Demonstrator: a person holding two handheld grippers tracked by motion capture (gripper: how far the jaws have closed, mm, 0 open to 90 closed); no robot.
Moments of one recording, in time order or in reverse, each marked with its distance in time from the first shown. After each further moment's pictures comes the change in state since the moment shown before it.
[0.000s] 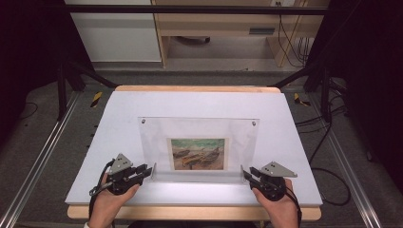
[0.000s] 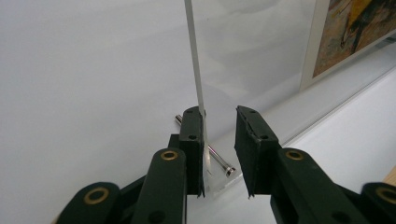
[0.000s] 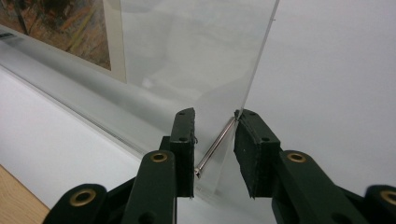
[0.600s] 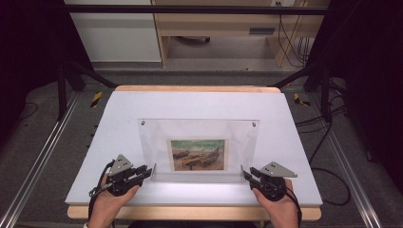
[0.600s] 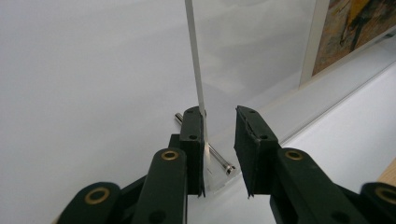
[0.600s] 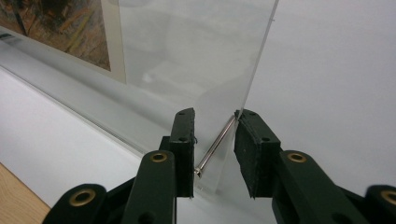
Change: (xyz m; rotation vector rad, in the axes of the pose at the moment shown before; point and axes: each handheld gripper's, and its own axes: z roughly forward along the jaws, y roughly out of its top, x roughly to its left) left arm -0.002 -0.001 -0.001 0.008 0.000 0.009; right arm -0.001 -0.001 0.000 0.002 0.000 -0.005
